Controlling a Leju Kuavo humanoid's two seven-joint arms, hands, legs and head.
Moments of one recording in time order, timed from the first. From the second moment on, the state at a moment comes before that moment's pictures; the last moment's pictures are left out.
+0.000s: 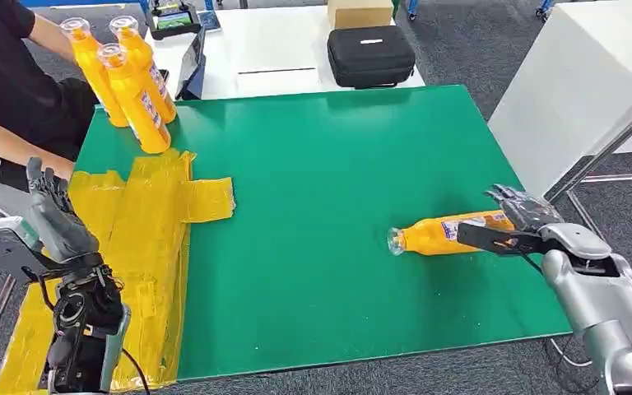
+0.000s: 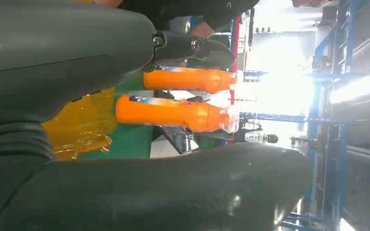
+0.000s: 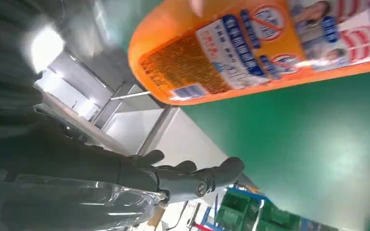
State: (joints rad) left arm -0.22 -0.05 0.11 -1.42 0.11 0.30 -0.50; right arm -0.62 -0.45 0.33 -0.76 1.09 0.02 -0.21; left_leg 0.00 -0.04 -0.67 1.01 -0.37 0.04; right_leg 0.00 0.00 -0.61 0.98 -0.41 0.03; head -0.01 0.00
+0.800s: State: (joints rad) left arm -0.30 -0.04 0.11 -1.37 0.13 0.29 -0.49; right arm -0.74 -0.31 0.50 -0.41 1.10 0.10 -0.13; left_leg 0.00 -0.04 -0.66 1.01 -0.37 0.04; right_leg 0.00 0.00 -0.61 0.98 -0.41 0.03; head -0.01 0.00
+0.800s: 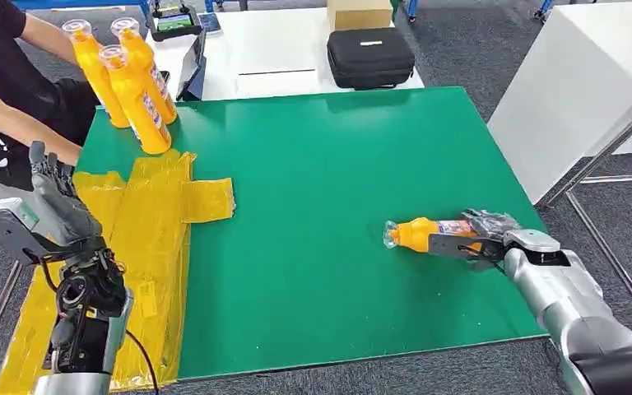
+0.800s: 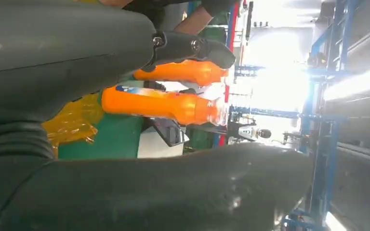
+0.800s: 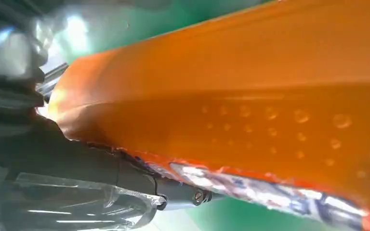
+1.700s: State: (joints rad) left arm -0.31 -0.03 0.06 -1.32 0.16 0.23 -0.41; right arm -0.67 -0.29 0.37 -0.44 0.82 0.04 -0.30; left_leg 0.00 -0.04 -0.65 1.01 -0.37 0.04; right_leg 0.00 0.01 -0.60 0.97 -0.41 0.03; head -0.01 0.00
